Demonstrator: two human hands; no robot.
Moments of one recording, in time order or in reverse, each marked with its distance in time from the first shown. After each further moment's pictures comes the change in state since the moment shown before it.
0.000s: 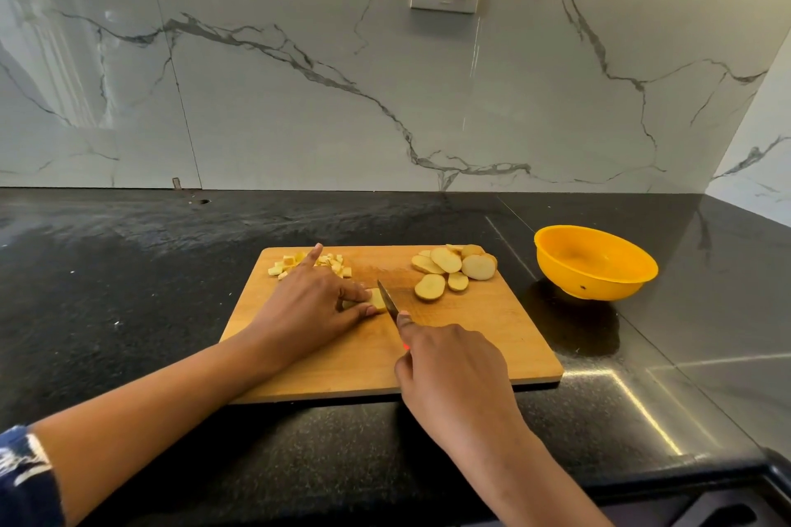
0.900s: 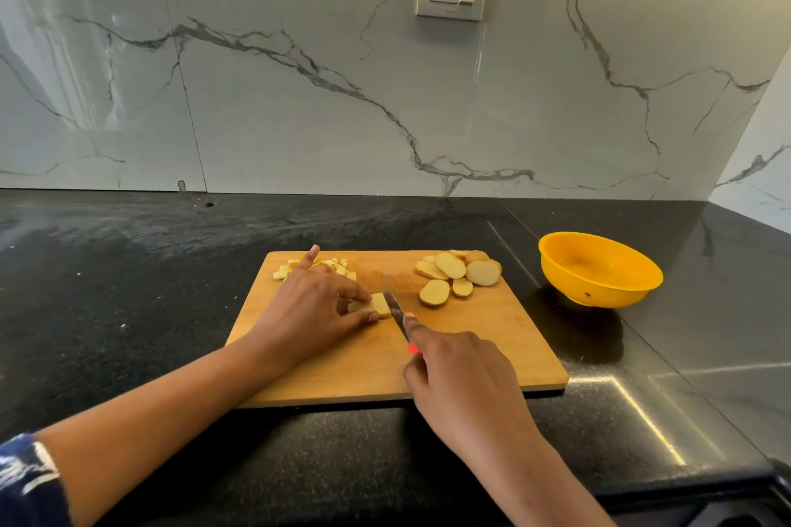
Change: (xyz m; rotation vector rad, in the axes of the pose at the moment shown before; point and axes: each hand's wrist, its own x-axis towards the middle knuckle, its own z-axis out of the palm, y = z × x) left_hand -0.002 -0.005 -0.001 -0.021 0.036 -0.026; right_hand -0.002 0.004 -0.004 0.094 -0.013 -0.003
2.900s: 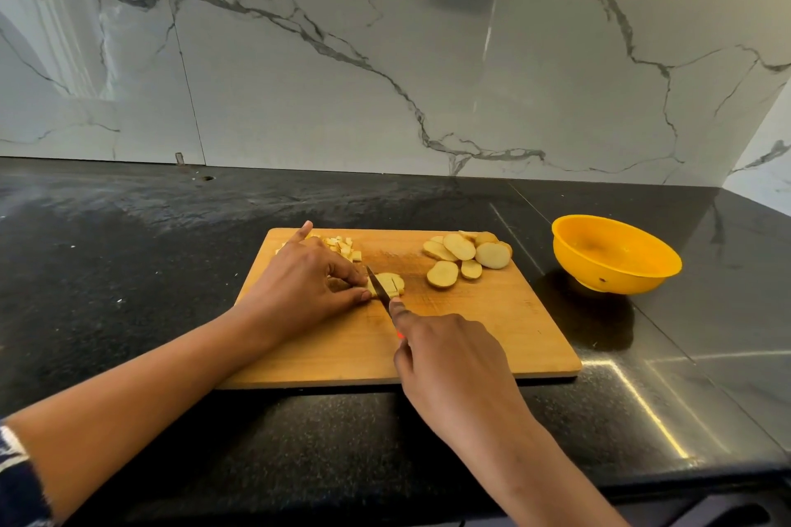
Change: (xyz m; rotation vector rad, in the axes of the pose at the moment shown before) left_hand -0.004 -0.014 -0.005 -0.087 0.068 0.016; right_hand 0.006 -0.012 0.009 -0.051 -0.015 -0.071
